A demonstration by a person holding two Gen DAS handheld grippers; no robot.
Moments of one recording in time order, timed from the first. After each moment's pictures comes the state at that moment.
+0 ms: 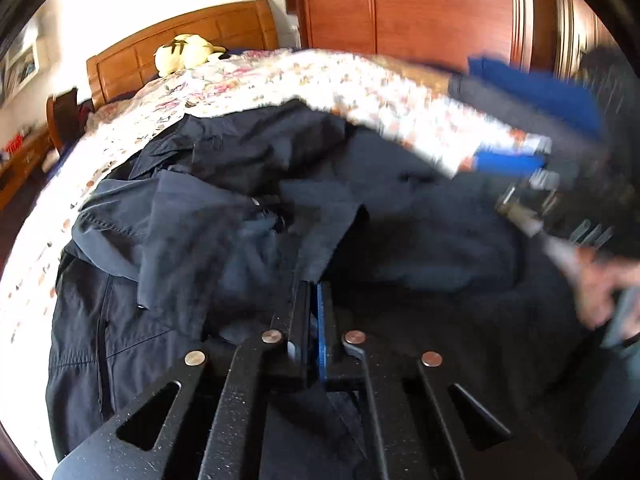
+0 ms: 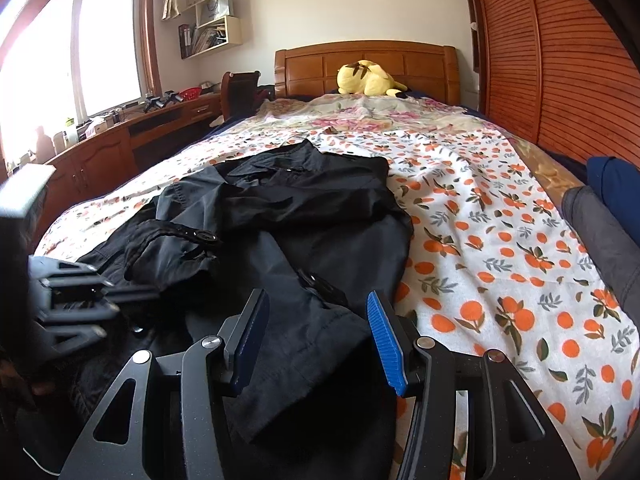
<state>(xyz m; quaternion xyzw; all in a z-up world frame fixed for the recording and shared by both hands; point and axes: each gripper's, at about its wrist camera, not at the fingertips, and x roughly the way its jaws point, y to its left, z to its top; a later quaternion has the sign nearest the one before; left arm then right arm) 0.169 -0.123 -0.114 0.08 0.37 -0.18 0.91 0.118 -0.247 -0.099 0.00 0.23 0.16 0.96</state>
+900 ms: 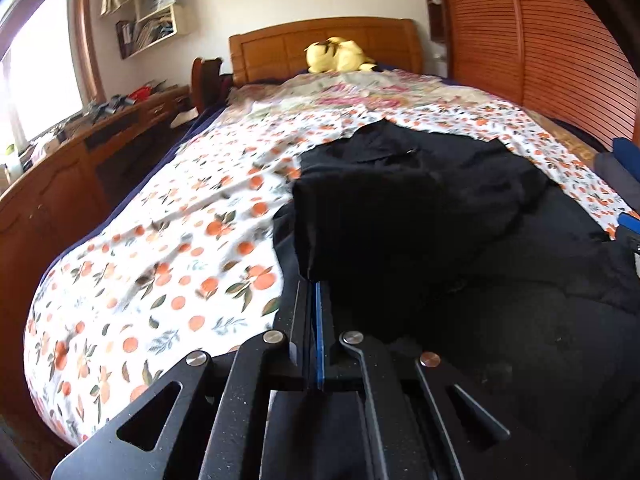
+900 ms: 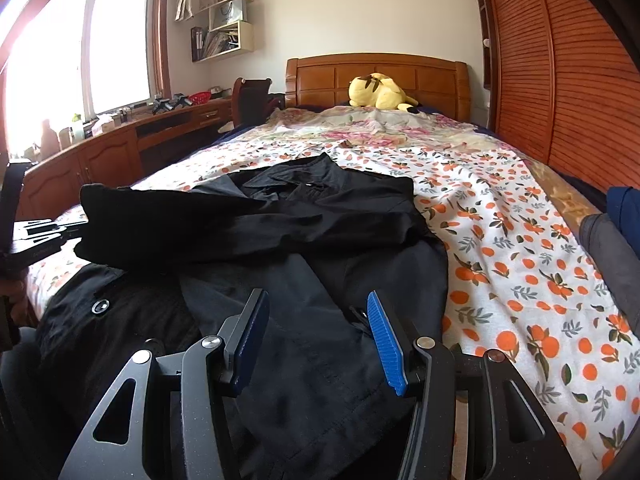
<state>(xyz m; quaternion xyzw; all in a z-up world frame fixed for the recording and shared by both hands) 0.166 0.062 -0.109 0.04 0.34 0.05 0.94 0.131 -0.218 -0.099 -0.02 0.20 0.16 0.97</state>
